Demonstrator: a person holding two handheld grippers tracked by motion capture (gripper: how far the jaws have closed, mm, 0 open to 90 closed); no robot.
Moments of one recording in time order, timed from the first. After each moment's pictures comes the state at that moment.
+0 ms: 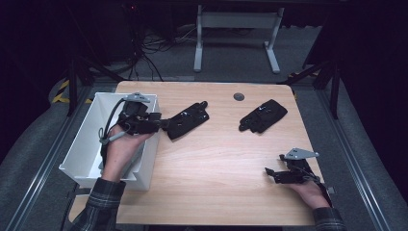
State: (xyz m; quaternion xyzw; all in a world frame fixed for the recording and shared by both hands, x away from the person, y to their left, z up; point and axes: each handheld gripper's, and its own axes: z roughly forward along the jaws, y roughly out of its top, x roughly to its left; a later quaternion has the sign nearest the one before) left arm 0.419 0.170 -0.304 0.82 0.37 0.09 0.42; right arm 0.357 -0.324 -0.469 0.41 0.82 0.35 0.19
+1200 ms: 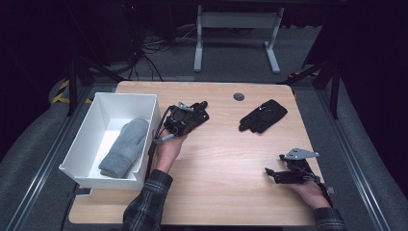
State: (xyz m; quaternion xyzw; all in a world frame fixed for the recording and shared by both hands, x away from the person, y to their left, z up) left arm 0.479 0.077 -0.398 0.83 0.41 0.12 0.35; right arm 0.357 -0.324 -0.469 0.41 0.82 0.36 0.19
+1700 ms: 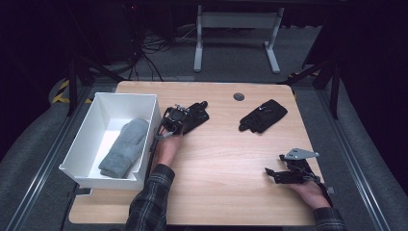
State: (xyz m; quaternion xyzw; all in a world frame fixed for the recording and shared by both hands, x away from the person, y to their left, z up) left arm 0.516 0.086 -0.451 0.83 0.46 0.13 0.29; right arm 0.357 -0.324 -0.469 0.40 0.82 0.36 0.19
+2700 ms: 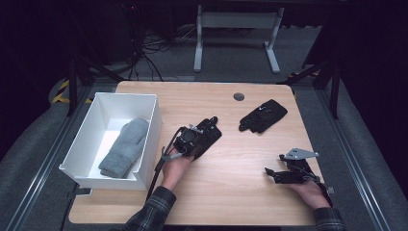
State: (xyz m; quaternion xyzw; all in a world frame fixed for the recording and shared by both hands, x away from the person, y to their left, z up) left arm 0.438 0.048 -0.450 0.87 0.39 0.05 0.31; right arm 0.357 -0.323 -0.469 0.41 0.82 0.35 0.19
